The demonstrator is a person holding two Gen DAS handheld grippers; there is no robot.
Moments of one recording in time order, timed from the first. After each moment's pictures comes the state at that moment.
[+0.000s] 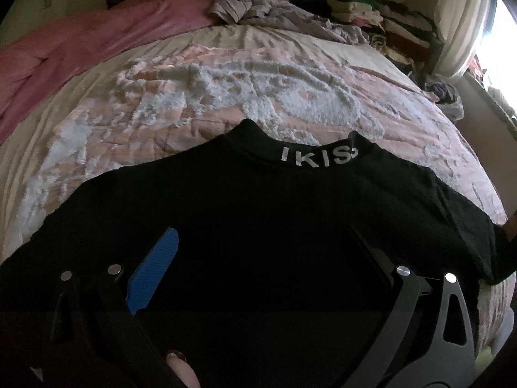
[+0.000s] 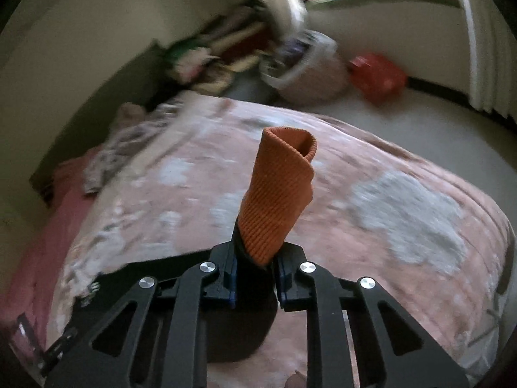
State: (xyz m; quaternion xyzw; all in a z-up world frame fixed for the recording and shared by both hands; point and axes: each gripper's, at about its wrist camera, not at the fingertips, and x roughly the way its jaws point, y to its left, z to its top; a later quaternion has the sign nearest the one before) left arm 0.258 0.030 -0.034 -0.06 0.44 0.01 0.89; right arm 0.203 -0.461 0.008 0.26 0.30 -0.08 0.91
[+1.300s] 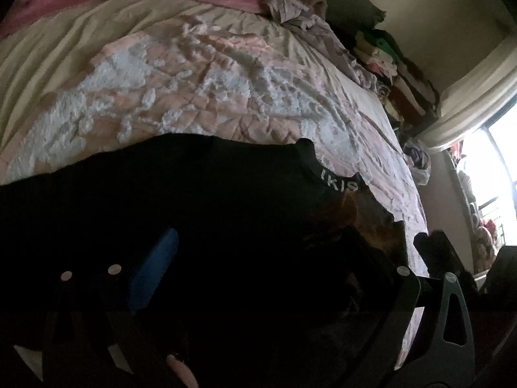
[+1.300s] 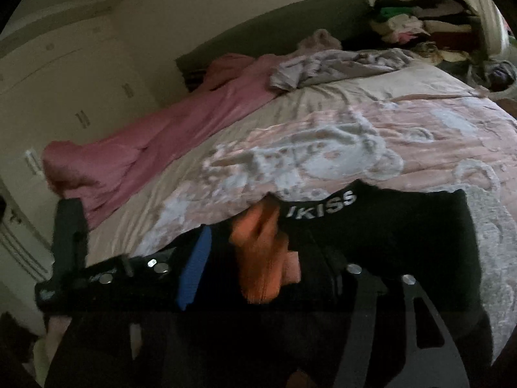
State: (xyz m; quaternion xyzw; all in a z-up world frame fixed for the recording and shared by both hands) left arm 0.218 0.145 -0.022 -0.28 0.45 -0.03 0.85; right arm 0.246 -0.113 0.017 0.12 0.34 0.28 0.89
